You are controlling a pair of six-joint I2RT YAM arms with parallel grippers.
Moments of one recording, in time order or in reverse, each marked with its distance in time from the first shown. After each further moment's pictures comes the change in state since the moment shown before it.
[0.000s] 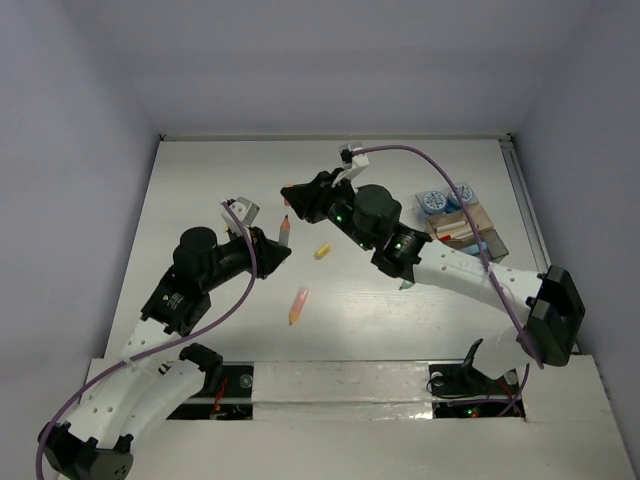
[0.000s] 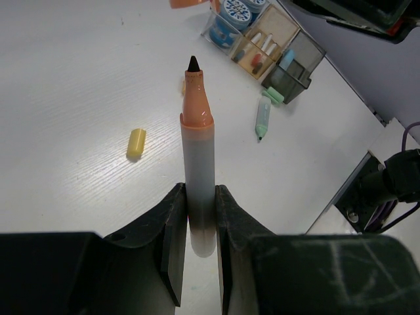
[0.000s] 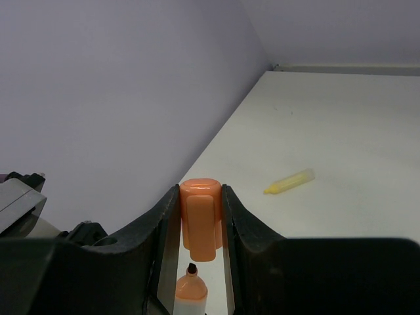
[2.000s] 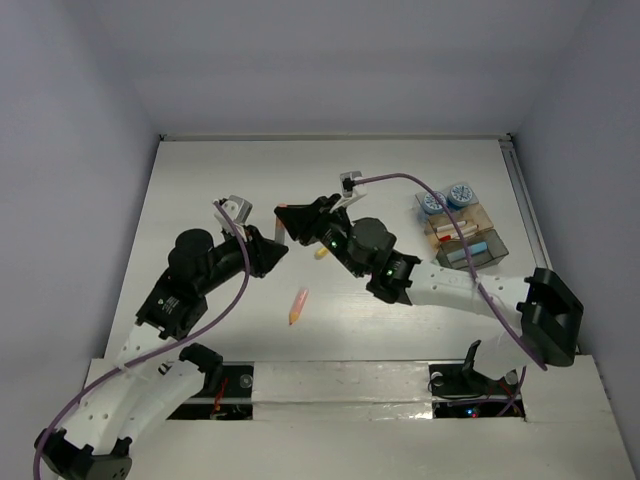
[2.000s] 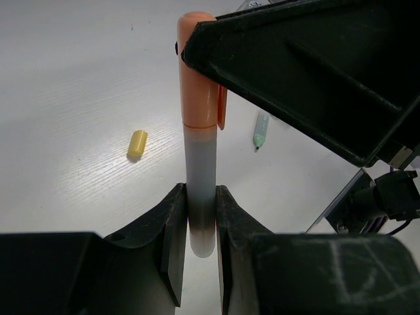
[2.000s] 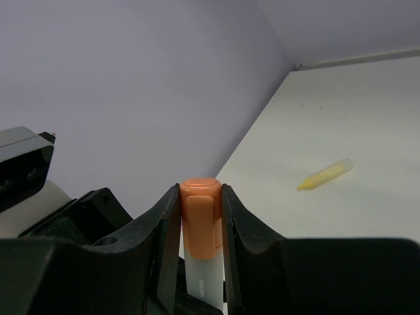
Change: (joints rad) left arm -0.002 -0.032 0.022 -0.024 -0.073 -0.067; right arm 0.119 0.002 -0.160 0.234 0.095 0.082
